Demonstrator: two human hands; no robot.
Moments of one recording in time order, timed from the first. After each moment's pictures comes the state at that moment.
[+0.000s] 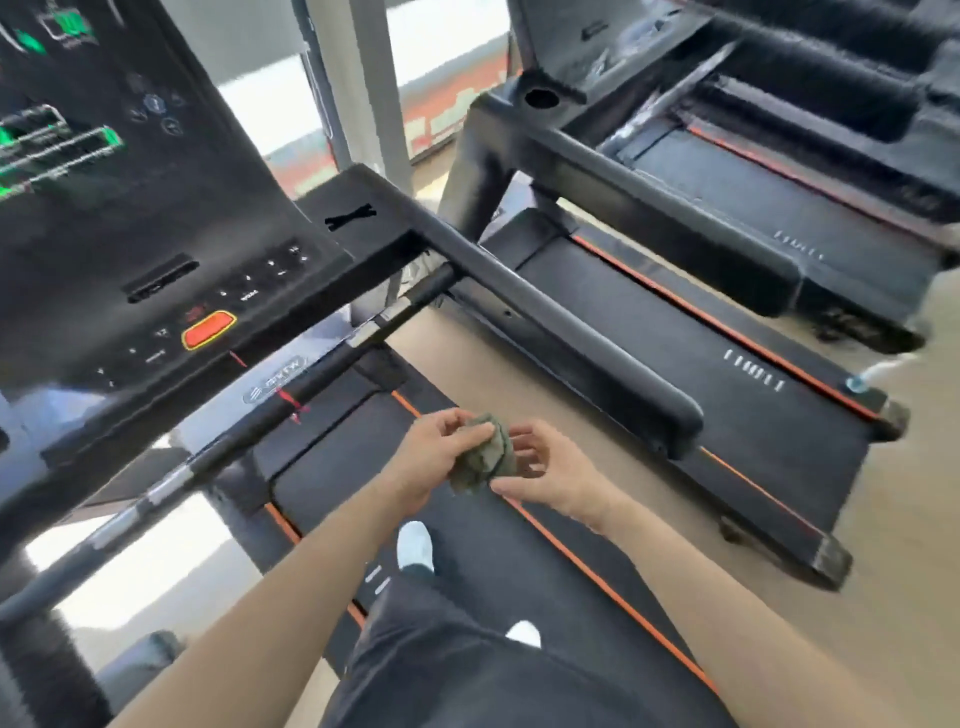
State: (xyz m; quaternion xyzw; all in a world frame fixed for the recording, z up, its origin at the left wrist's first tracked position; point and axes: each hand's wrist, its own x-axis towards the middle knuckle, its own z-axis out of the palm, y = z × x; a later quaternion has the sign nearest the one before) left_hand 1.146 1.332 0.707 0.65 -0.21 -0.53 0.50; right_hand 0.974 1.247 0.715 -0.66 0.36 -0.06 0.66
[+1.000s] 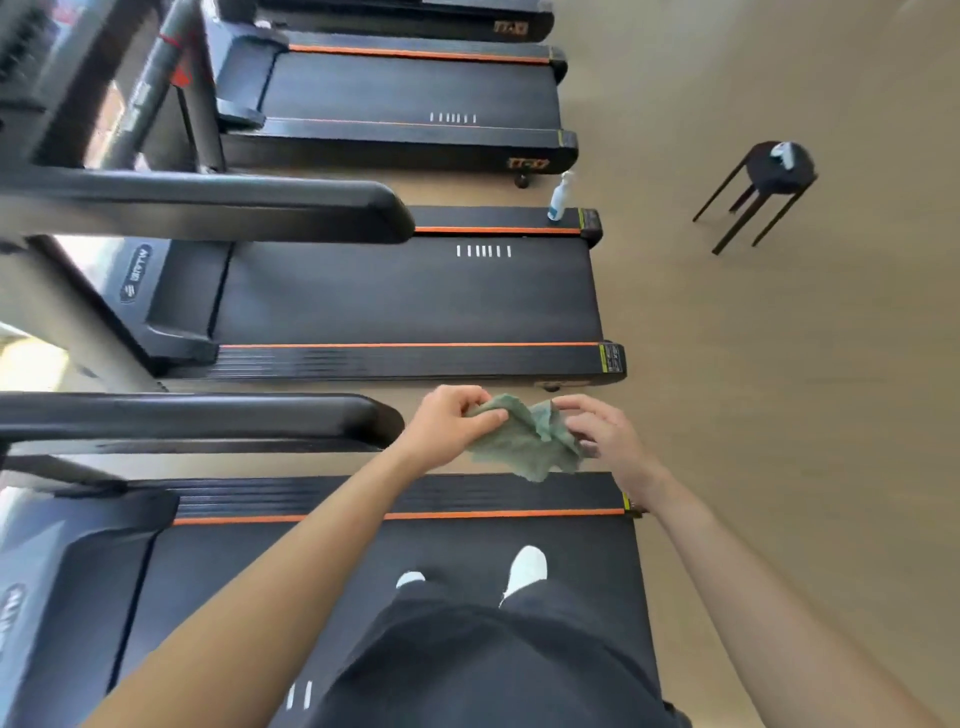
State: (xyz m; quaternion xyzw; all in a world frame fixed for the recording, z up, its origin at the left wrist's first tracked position) left_hand 0.826 1.102 0.676 0.52 -0.66 -0.52 0.15; right_hand 0.599 1.171 0.679 -0.40 0.65 -0.32 0.56
